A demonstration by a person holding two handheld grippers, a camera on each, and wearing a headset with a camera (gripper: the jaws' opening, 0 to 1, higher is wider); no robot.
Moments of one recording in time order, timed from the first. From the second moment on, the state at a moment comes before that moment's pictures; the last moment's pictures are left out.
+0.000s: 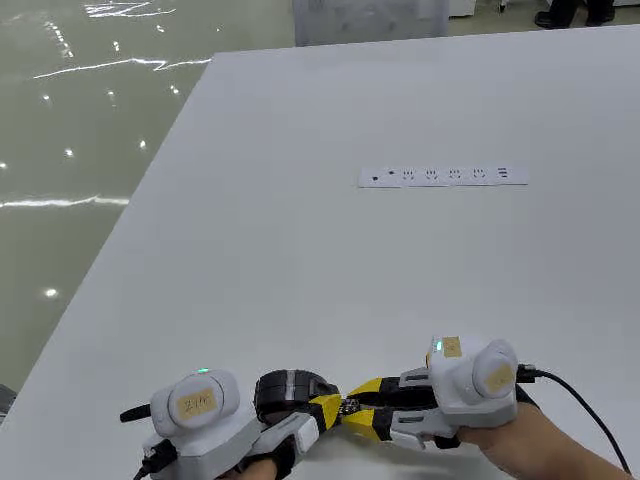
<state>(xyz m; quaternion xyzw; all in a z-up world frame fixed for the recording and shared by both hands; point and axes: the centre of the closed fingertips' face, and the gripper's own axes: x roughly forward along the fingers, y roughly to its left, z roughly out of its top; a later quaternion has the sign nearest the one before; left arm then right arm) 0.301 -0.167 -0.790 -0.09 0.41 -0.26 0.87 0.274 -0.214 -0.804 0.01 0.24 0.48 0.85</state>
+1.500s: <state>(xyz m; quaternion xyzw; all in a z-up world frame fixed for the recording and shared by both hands) 0.304 -0.162 -0.786 -0.07 0.41 -0.28 0.87 0.259 -0.233 -0.810 -0.02 0.26 0.46 0.85</state>
